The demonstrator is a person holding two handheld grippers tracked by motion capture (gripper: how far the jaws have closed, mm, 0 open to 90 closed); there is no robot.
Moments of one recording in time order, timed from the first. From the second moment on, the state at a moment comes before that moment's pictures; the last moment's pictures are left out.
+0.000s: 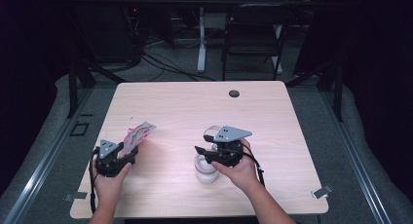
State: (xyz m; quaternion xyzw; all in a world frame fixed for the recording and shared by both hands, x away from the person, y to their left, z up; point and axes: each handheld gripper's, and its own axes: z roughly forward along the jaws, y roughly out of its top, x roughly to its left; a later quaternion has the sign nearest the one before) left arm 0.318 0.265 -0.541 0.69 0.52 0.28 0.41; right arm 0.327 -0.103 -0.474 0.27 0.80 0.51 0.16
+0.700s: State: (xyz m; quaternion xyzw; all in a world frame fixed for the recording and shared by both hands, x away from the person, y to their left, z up) left arm 0.310 0.239 -0.524 0.73 0.47 0.26 0.42; right arm 0.322 -0.107 -0.466 0.27 0.80 0.51 0.17
